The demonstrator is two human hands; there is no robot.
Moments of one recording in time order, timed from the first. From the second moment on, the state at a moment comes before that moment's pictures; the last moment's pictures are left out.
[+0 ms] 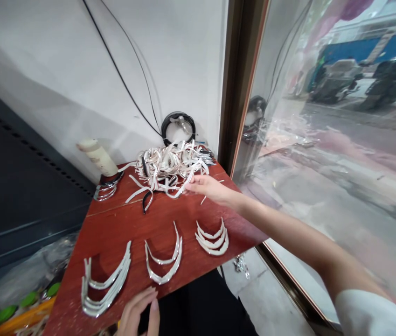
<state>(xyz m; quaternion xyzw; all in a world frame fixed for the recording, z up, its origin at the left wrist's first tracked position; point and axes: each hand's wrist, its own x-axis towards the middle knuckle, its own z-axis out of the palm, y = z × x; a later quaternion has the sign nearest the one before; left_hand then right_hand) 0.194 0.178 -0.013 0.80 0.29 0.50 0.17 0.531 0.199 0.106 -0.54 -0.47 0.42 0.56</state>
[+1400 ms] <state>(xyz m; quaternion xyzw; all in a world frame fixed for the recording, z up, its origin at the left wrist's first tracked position) 0.202 0.177 -0.006 0.88 0.27 0.40 0.02 0.408 0.183 0.077 -0.58 -0.80 0.12 0.09</state>
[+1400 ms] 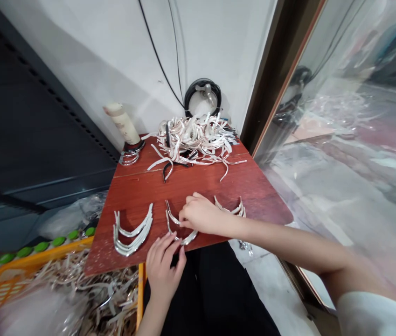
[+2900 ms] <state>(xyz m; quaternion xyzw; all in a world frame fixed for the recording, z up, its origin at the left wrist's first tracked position) 0.209 0.188 -0.007 0.91 0.21 0.36 0.01 0.455 0.243 0.095 -0.62 -0.33 0.55 0.46</state>
